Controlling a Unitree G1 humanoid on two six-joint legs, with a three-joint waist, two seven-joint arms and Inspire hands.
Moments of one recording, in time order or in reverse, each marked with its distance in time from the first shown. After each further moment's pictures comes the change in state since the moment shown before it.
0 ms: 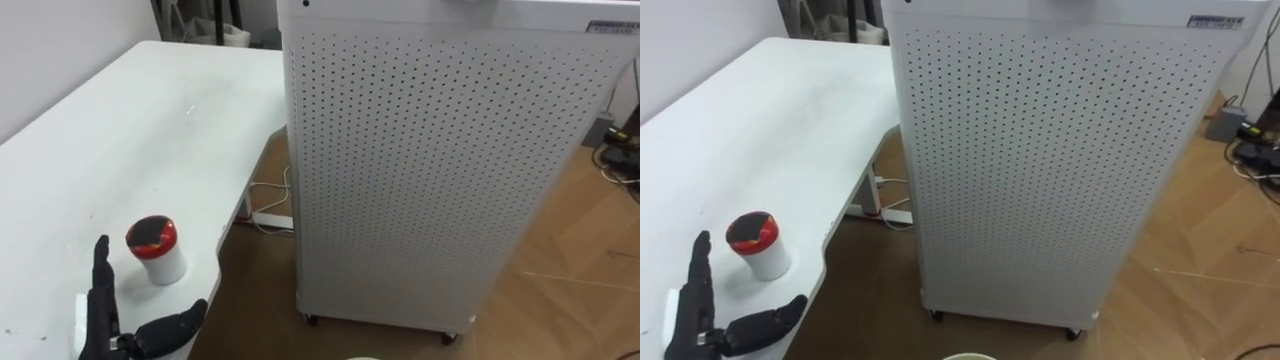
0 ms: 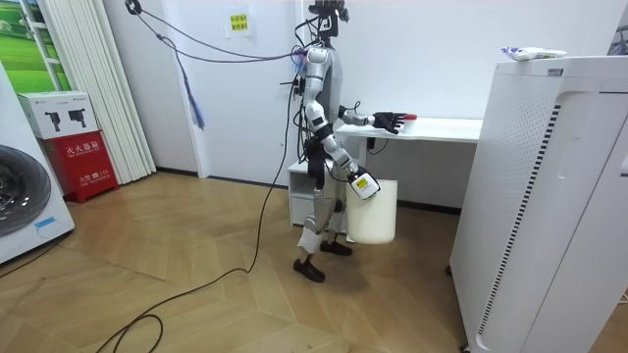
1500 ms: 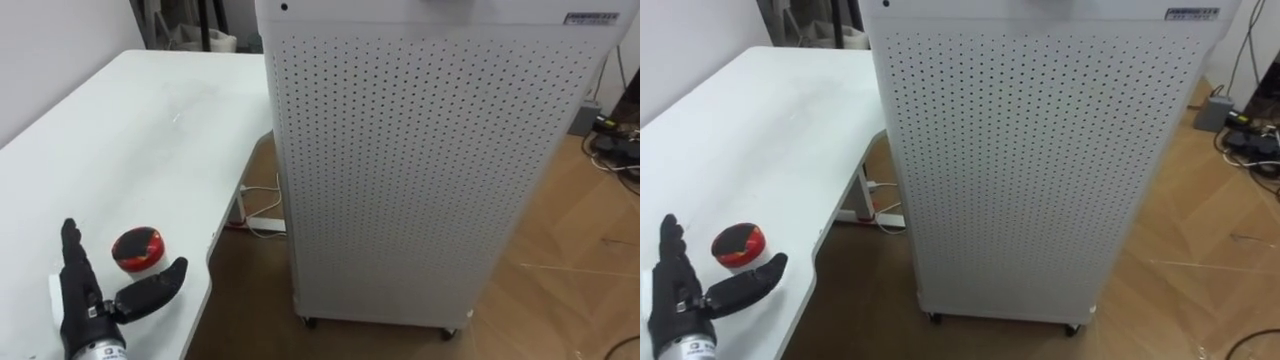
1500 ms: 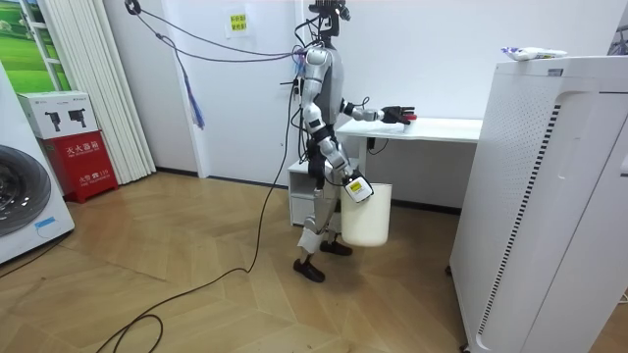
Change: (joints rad) left arm -0.137 0.003 0.034 0.026 -0.193 0.016 0.008; right arm 0.028 0.002 0.004 0.007 -0.032 0.020 0.002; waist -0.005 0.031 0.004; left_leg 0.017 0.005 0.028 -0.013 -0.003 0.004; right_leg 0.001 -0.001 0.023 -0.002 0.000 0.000
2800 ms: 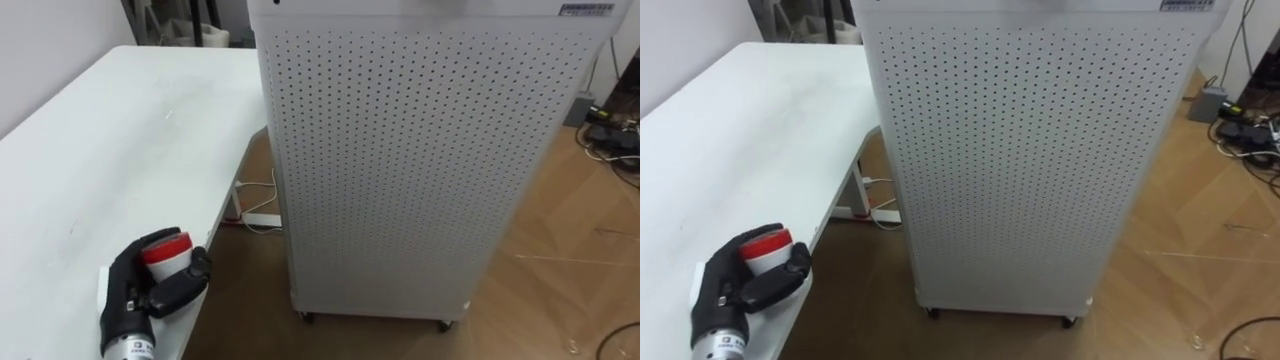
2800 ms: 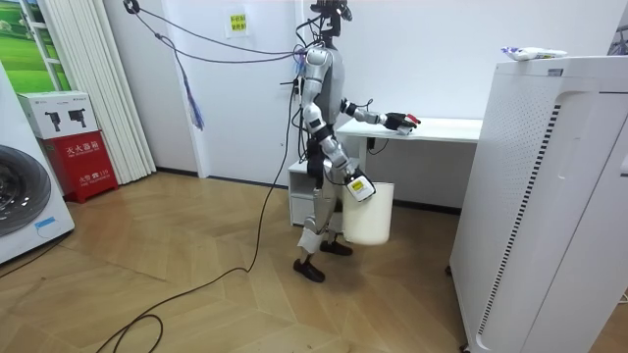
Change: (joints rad) left arm -0.045 -0.014 -0.037 0.048 0.001 0.093 -0.136; right arm -0.018 0.003 0.004 -0.068 0.006 0.045 -0.019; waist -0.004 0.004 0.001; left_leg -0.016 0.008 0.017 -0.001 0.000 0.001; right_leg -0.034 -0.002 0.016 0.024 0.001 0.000
